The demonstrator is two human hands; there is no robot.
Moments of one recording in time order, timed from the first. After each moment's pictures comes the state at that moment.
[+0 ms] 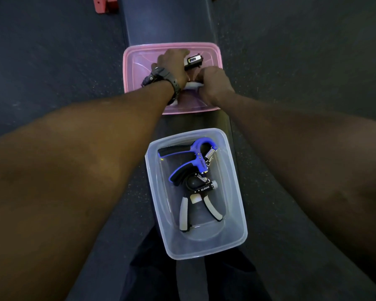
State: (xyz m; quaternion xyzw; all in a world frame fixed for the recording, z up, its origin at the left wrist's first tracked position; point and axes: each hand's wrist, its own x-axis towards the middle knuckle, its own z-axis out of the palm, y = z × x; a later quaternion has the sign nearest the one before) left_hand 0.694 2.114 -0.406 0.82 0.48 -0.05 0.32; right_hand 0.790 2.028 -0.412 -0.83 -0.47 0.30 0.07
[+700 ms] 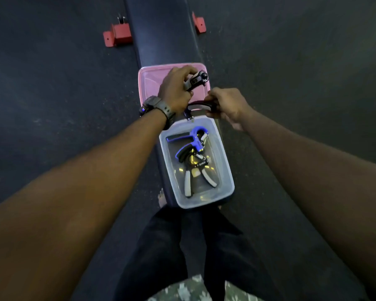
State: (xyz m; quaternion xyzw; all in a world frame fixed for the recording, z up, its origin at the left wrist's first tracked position) left_hand 0.620 2.015 -0.269 0.82 0.38 0.12 0.40; right_hand 0.735 1.908 -0.247 -0.73 -0.10 0.51 0.44
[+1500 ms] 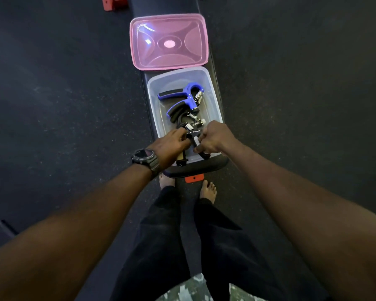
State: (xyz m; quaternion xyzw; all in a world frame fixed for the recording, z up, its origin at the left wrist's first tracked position) left_hand 0.498 1.826 -0.350 0.95 0.15 -0.16 0.21; right_hand 0.658 1.760 -0.336 -0.82 -0.38 0.44 0.00
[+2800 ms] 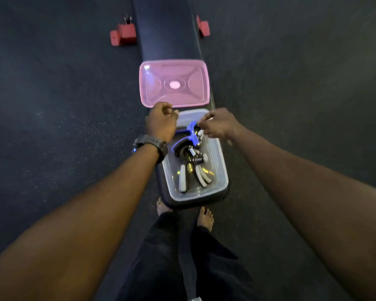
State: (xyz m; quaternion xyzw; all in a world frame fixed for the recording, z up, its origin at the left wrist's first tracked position) left_hand 0.563 1.941 -0.281 0.60 0.59 0.19 0.50; right_hand 0.717 1.867 -0.278 -0.82 -0.28 0.46 0.20
